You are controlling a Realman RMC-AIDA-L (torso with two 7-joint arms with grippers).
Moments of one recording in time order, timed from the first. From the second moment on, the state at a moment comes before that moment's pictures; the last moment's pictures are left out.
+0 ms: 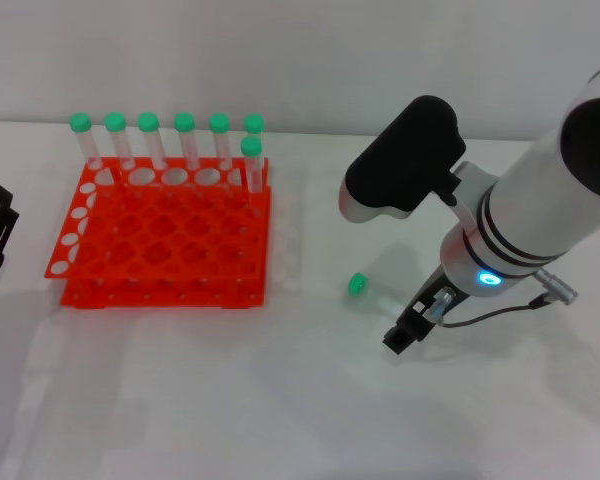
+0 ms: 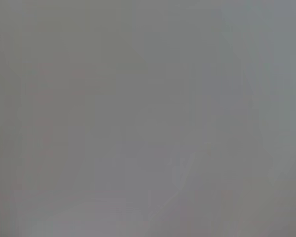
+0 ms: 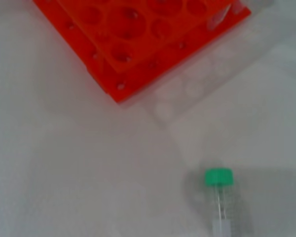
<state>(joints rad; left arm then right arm) -0.28 -2.09 -1.17 -0.20 -0.64 -1.27 2.64 0.89 2.03 -1.94 -1.23 0.53 1.29 -0.09</state>
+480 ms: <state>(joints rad) -0.28 -2.09 -1.17 -0.20 -0.65 -1.27 2.64 0.95 2.03 -1.95 -1.12 0.56 1.26 -0.10</state>
